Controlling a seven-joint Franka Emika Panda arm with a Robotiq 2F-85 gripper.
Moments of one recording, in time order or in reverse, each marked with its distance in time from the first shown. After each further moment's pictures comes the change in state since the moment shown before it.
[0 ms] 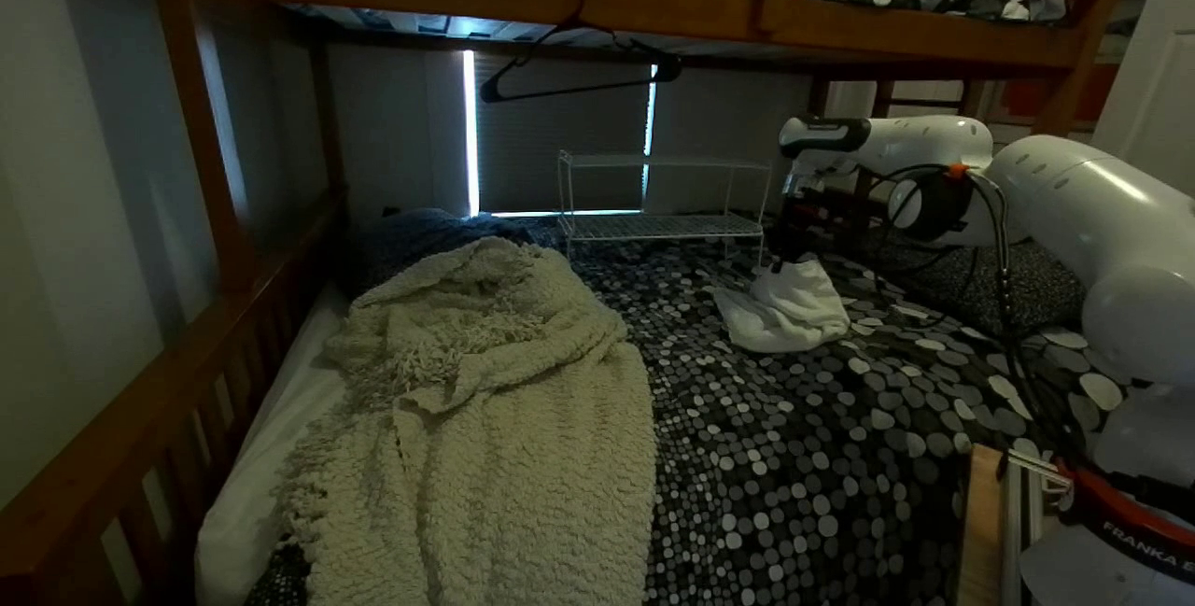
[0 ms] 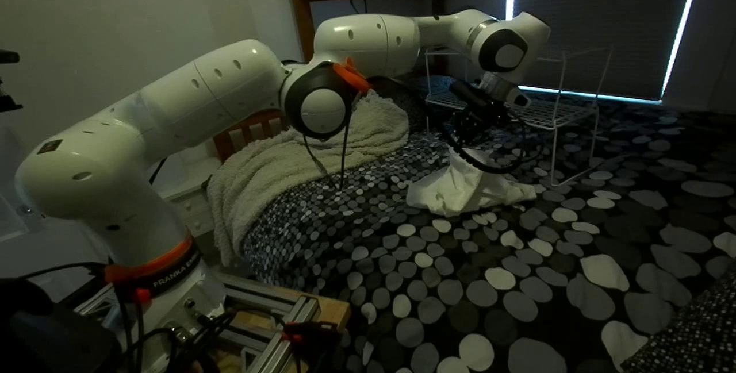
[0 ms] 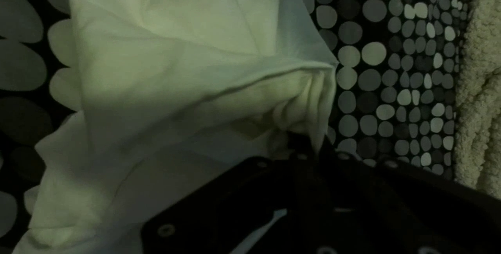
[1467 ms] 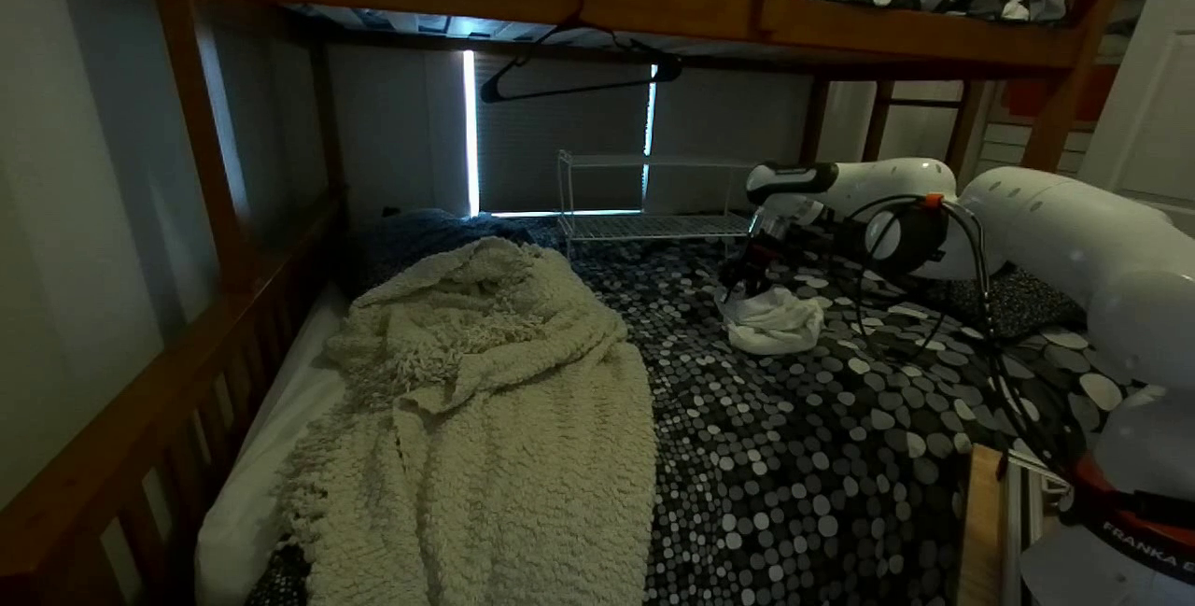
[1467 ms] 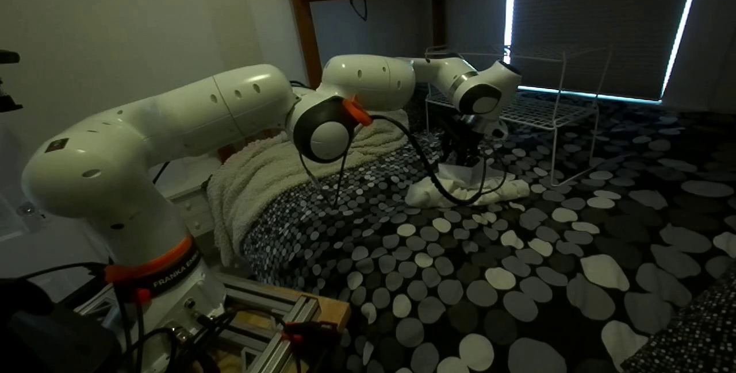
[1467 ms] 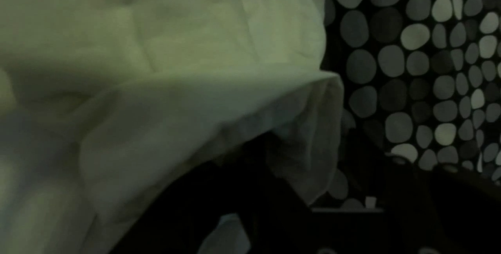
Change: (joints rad) arm 0.068 0.158 0.074 0.011 0.023 0.268 0.201
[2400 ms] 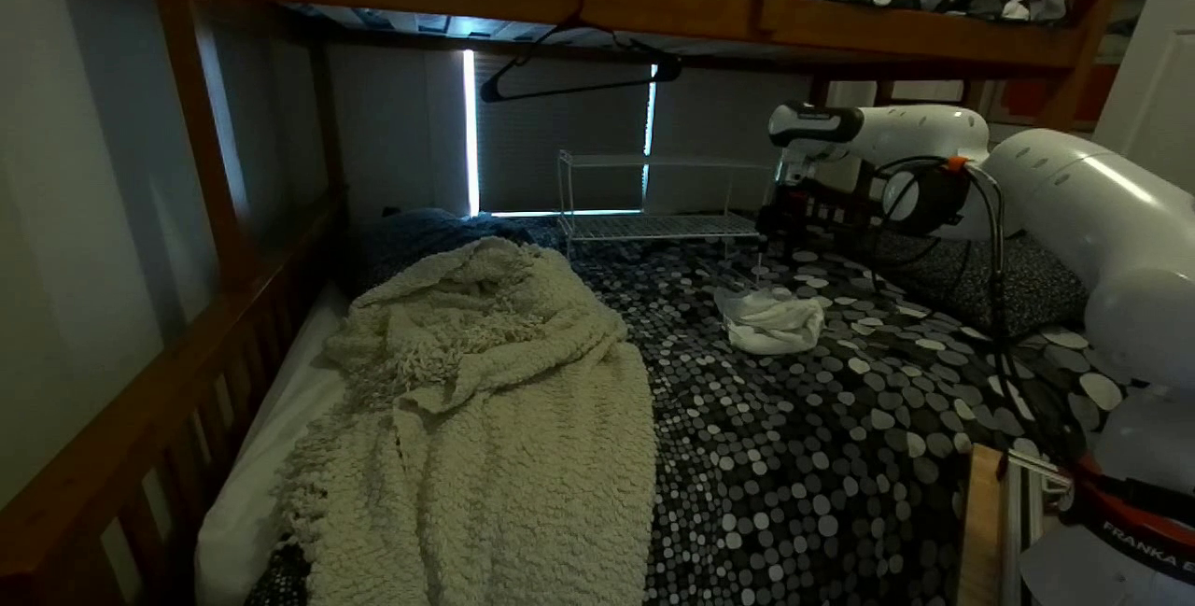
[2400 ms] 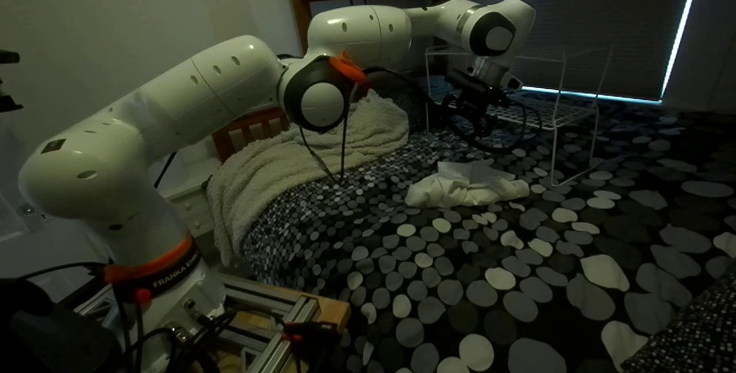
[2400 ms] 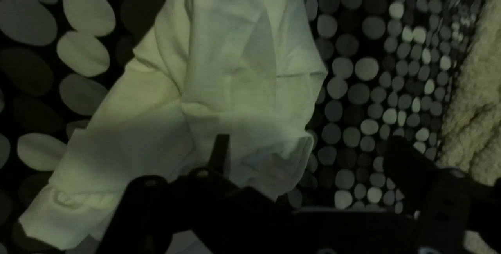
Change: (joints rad) arm -0.037 -0.189 -0.047 0.014 -0.108 -0.297 -0.312
